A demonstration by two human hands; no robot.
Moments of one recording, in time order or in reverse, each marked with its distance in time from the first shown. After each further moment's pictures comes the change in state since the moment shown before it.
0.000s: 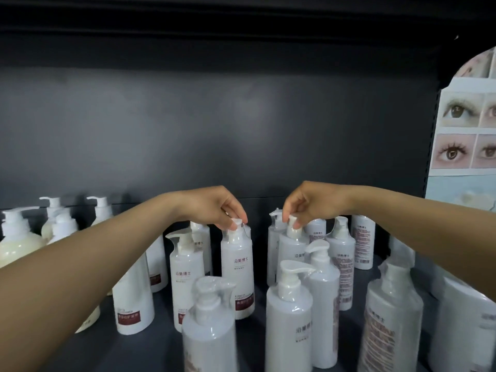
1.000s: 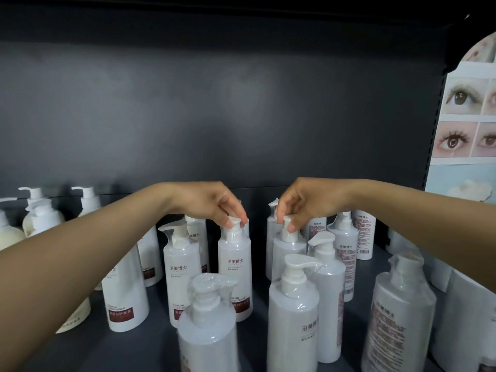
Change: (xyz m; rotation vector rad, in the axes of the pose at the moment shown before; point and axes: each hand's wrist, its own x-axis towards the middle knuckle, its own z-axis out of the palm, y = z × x) left_hand 0.011 -0.015 0.000 0.011 -0.172 0.094; right_hand 0.005 -0.006 0.014 0.115 -0.106 0.006
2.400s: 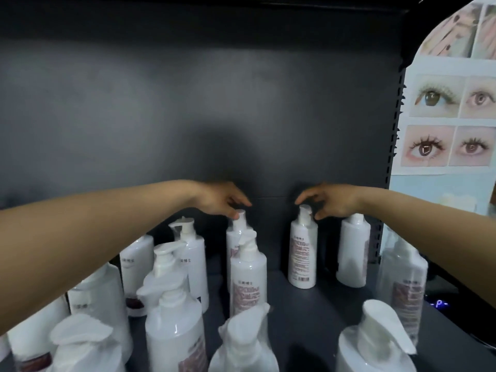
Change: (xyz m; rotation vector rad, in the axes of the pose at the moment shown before) left_hand 0.202 0.092 0.028 0.311 0.110 -0.149; right_hand -0.029 0.228 -0.108 -0.190 0.147 0.189
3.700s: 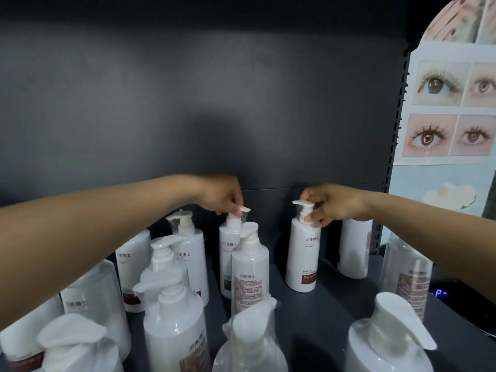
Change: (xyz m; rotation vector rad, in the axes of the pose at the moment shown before) left_hand 0.004 0.000 0.006 0.076 -0.017 0.028; right_hand -0.006 0.000 0.026 0.404 -0.013 0.020
